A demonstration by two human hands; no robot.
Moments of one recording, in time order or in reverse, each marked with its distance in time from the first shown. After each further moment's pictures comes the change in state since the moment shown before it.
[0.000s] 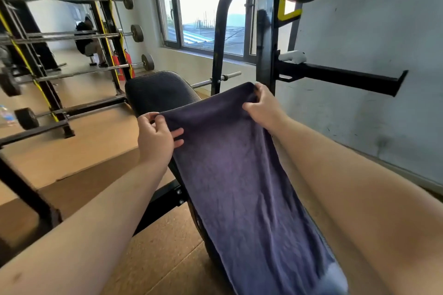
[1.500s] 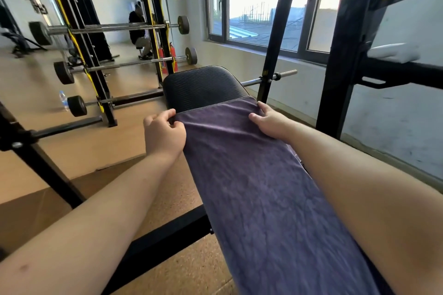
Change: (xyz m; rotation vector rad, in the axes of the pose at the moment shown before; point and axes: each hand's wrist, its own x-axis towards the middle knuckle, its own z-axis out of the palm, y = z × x) left_hand 0.181 -0.078 -0.019 0.487 0.115 0.100; right_hand 0.164 0.046 0.170 -0.283 -0.370 0.068
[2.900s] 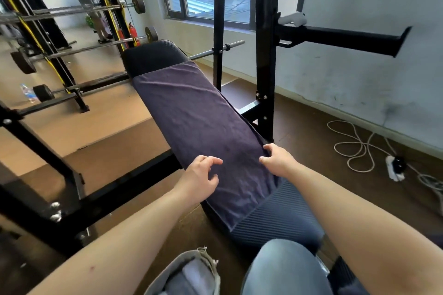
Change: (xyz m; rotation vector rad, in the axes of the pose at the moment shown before) left_hand -0.328 0.004 -0.011 0.295 -0.778 0.352; right_hand -0.338 0.175 -0.026 -0.072 -0.010 0.325
